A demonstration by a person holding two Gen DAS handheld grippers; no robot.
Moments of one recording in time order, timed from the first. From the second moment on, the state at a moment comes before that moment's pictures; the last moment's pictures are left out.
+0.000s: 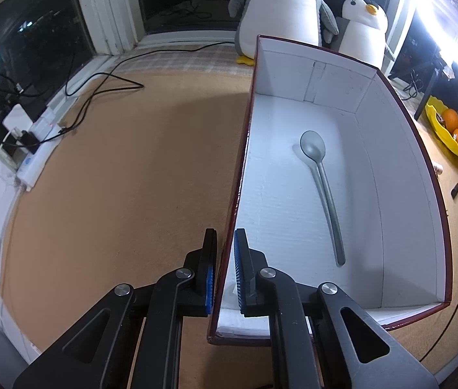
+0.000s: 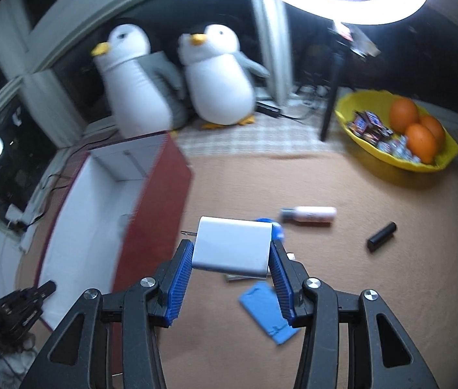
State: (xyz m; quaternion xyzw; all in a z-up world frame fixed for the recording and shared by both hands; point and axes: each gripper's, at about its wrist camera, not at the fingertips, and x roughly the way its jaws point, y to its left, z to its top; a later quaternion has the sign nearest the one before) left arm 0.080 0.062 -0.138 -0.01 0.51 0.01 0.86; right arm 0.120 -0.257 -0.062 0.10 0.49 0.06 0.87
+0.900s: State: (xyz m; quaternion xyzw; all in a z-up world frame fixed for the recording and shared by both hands) left arm 0.073 0.066 -0.139 -0.03 0.50 0.04 0.86; right arm 0.095 -0.109 -0.075 -0.03 0.49 0.23 0.84
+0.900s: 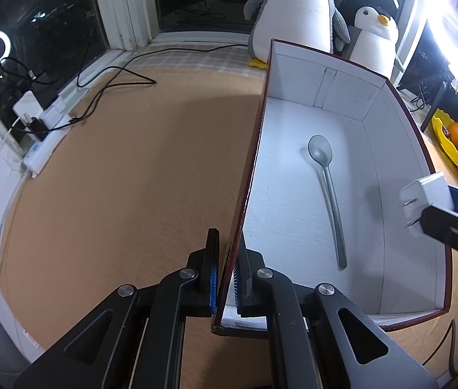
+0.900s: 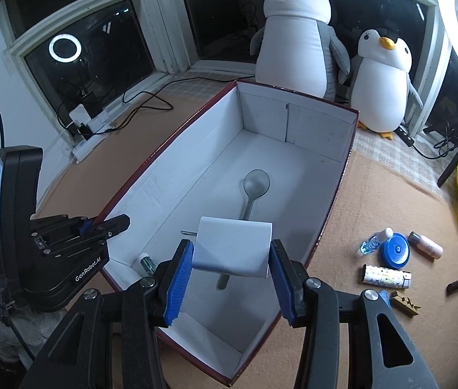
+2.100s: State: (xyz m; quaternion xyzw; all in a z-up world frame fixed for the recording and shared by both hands) left arm 0.085 0.059 -0.138 0.01 0.51 0.02 0.86; right arm 0.102 -0.289 -0.090 0.12 0.49 0.02 0.86
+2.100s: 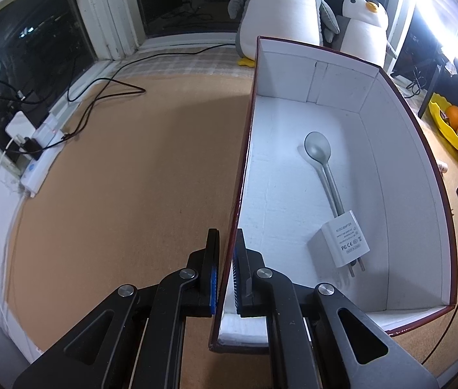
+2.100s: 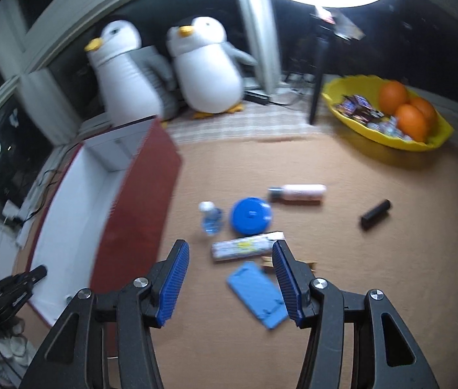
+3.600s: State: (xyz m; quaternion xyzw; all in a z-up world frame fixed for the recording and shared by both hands) left arm 0.103 0.050 -0.143 0.02 0.54 0.01 0.84; right arm 0.181 -0.438 -0.187 0.20 0.59 -0.16 0.77
